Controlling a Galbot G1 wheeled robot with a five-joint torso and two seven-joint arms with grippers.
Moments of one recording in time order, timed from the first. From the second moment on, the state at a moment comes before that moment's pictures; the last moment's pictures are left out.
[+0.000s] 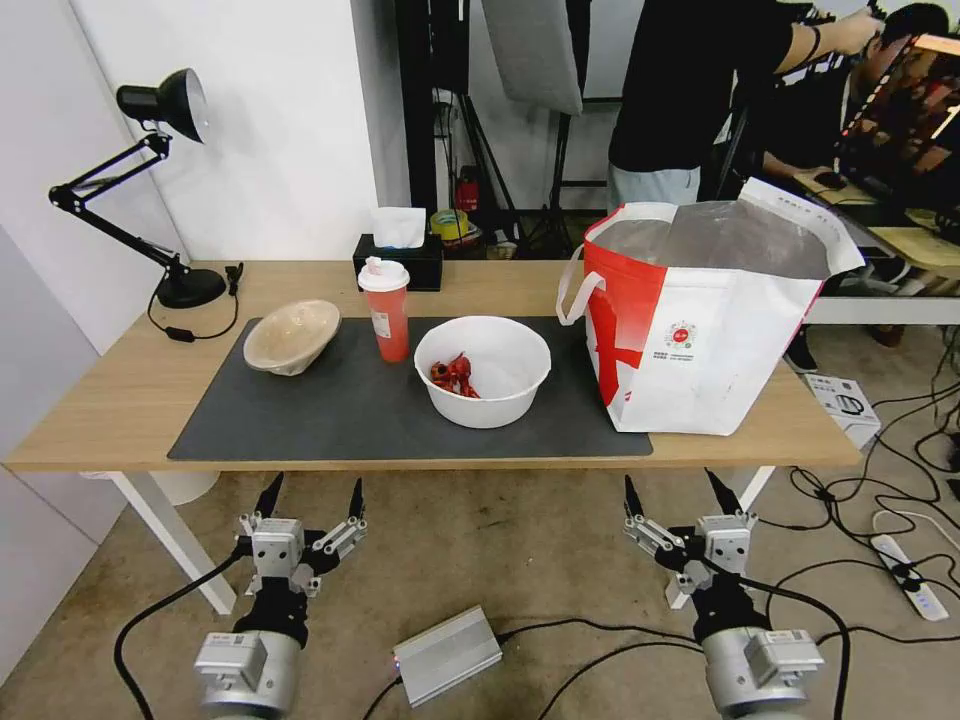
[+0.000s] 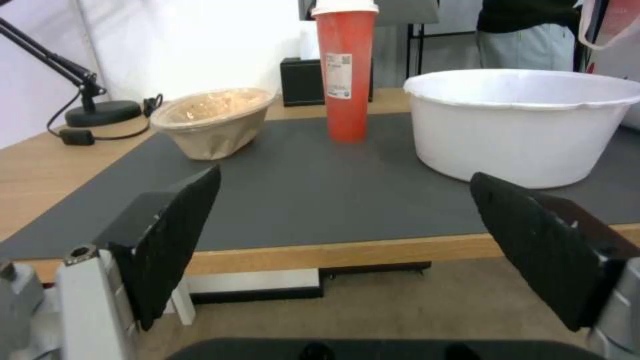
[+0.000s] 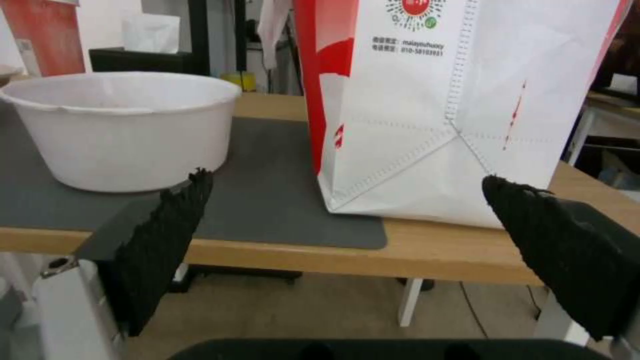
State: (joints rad) left arm 1.80 -1.50 -0.55 -2.30 0.00 0.00 0.00; right arm -1.80 1.50 0.55 2.30 0.00 0.00 0.00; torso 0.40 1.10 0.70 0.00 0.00
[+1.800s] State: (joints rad) left arm 1.76 -1.32 -0.37 -2.47 -0.21 0.18 -0.35; right arm -1.74 0.99 0.60 2.50 0.38 -0.18 0.05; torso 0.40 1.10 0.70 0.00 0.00
